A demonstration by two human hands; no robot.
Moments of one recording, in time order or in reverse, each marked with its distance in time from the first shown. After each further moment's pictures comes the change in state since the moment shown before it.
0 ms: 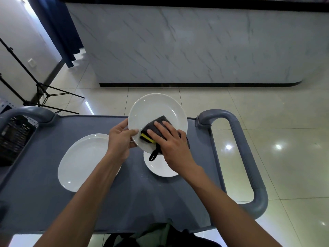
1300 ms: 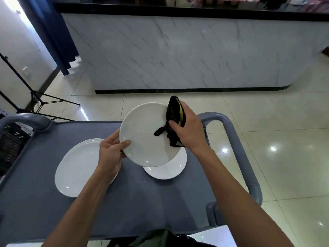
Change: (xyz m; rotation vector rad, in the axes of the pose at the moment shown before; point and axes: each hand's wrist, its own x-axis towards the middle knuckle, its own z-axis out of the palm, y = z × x) left_hand -0.022 -0.013 -0.025 -0.084 -0.045 0.071; right_hand 0.033 0.043 -0.052 0.526 0.206 0.439
